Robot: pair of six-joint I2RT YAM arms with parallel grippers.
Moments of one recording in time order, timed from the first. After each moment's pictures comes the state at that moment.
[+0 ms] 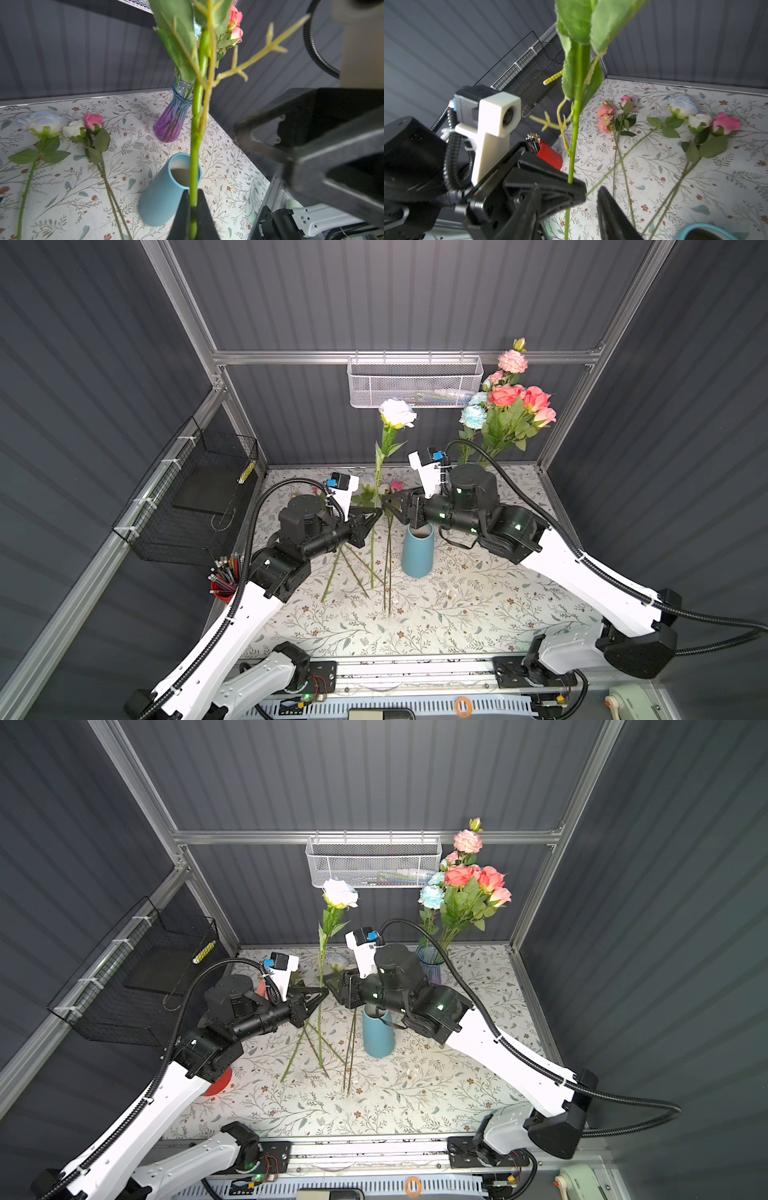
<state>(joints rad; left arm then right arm) -0.56 0.97 1.08 -0.35 0.37 -0.37 0.92 1.43 1.58 -0.42 -0.10 0.52</state>
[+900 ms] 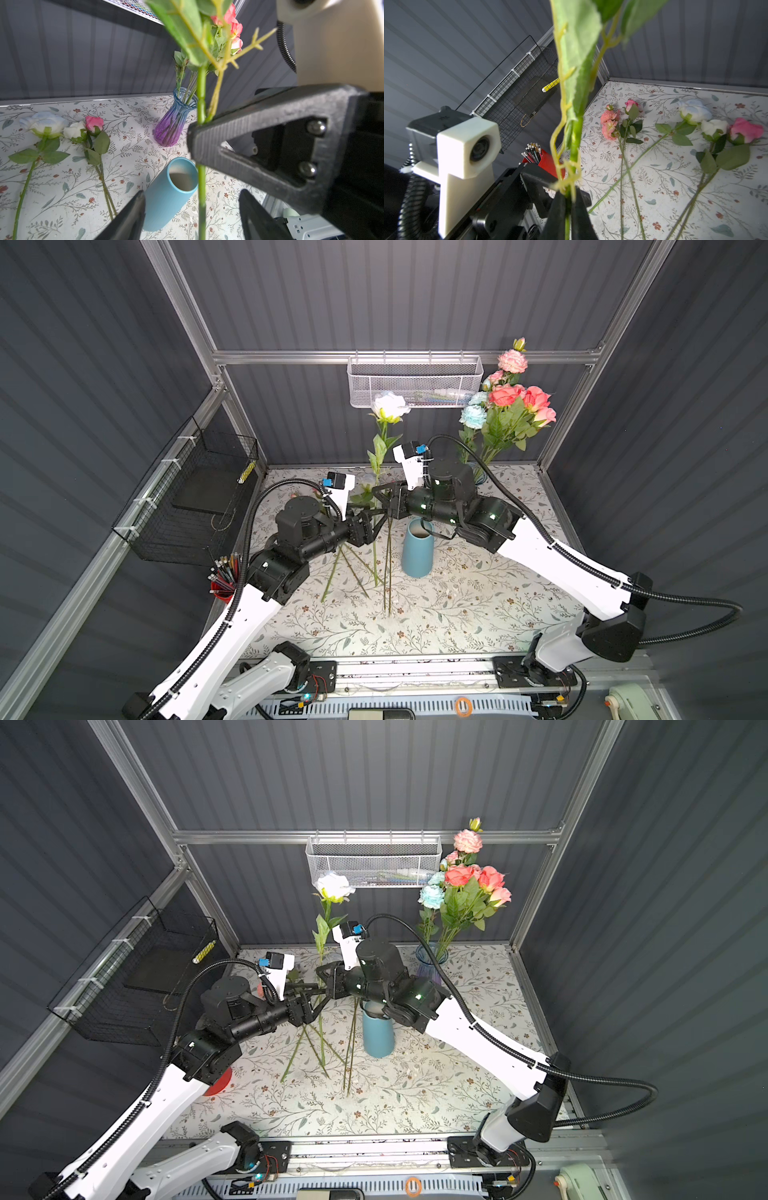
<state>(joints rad) -0.56 0.93 1.07 -0.35 0.32 -0.40 0.93 1.52 1.66 -0.39 -0.07 0.53</state>
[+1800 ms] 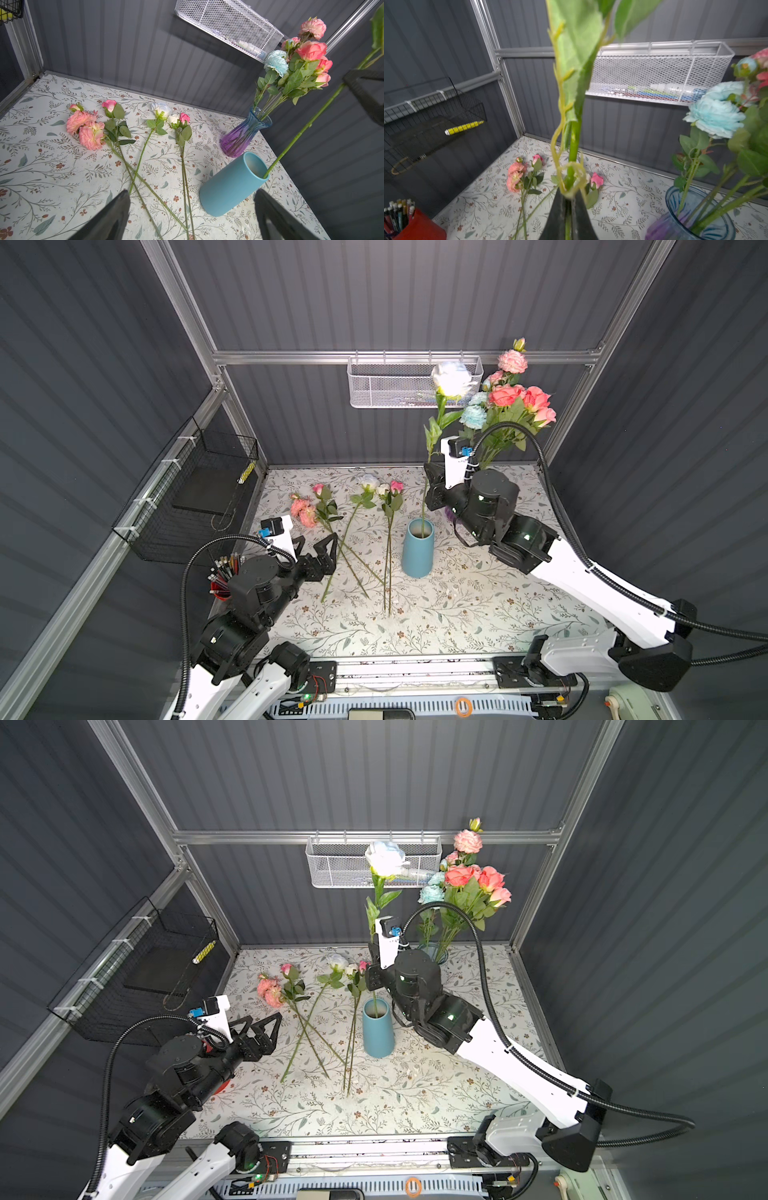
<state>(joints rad) -0.56 0.50 0.89 -0.62 -0.17 -0.47 0.90 1.31 1.39 -0.15 0.43 0.11</state>
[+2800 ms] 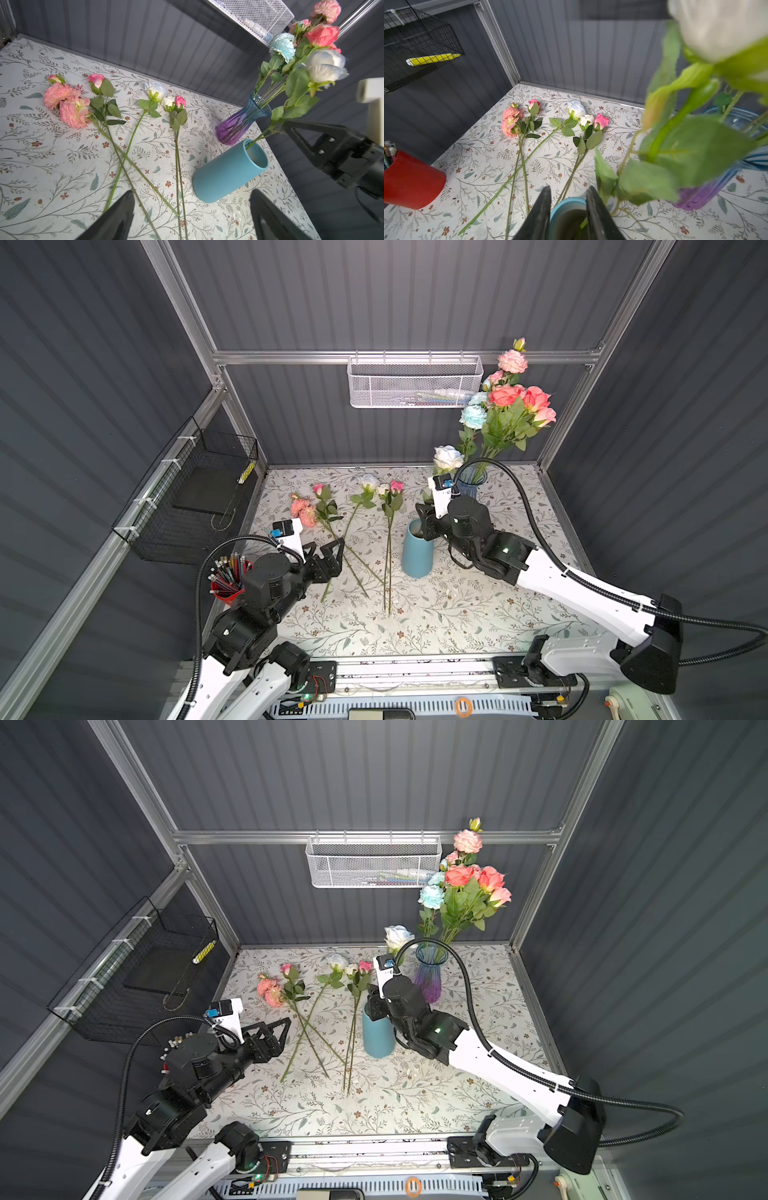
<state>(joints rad) -0.56 0.54 0.81 -0.60 -0.11 -0.55 0.89 1.26 1.15 -0.22 0.35 0.27</state>
